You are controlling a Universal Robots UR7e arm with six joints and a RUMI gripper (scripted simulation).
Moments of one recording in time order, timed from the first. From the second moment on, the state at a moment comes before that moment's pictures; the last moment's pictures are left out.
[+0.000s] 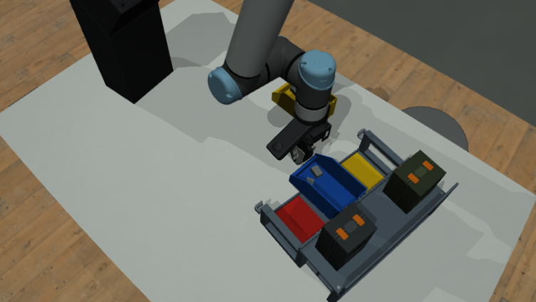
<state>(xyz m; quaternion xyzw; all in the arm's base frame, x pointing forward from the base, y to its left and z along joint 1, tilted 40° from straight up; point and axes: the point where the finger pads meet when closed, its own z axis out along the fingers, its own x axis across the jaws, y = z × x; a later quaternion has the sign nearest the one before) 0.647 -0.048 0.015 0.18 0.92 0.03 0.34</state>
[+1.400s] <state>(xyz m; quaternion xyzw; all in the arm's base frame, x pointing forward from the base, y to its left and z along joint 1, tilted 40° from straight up) 0.652 -0.051 0.019 0.18 0.92 0.03 0.34</state>
